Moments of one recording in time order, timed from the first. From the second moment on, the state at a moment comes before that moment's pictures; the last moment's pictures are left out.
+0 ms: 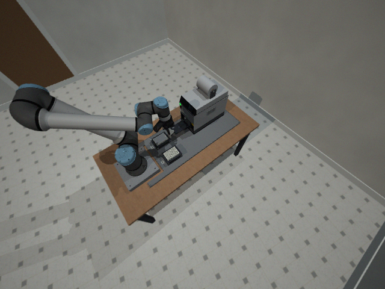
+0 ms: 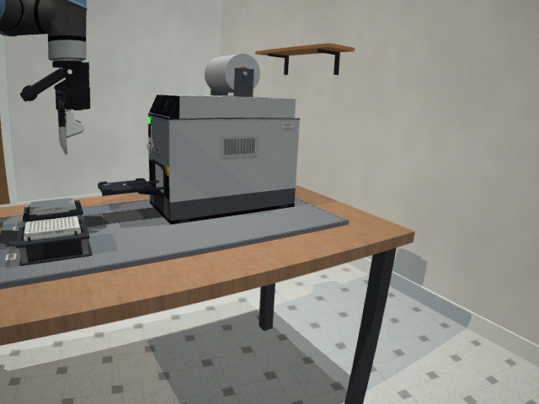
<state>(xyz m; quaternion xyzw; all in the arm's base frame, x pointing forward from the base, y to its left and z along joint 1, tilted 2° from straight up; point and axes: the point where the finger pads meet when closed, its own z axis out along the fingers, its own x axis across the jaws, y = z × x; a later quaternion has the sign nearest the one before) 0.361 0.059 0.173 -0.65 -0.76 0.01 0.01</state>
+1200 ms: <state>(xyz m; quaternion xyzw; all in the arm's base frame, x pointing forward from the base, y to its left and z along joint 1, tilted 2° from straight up) 0.347 0.016 0.124 -0.66 -0.75 0.01 0.01</state>
